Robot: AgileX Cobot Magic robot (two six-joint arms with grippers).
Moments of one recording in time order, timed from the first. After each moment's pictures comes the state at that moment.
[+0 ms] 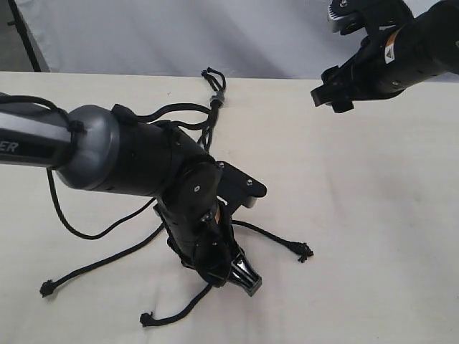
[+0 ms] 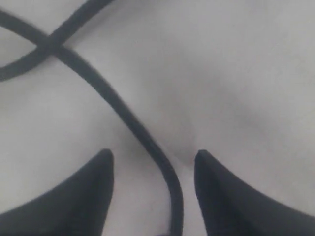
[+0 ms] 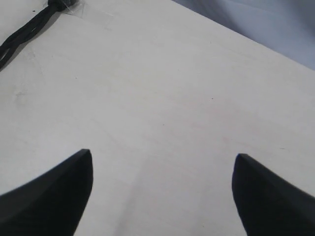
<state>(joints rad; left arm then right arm) -0.77 1.93 -1.12 -0.03 0.64 -0.12 0.22 1.59 -1.11 -0.41 0.46 0.20</state>
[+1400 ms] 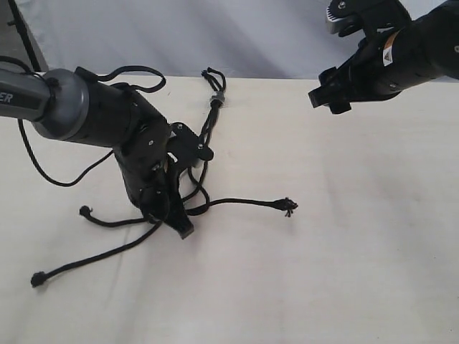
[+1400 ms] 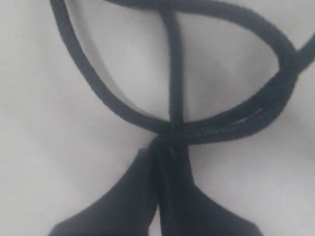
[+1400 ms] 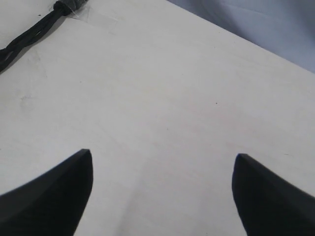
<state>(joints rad) -0.52 2.00 -1.17 0.18 0.65 0.06 0.22 1.59 -1.10 -0.41 0.42 0.20</state>
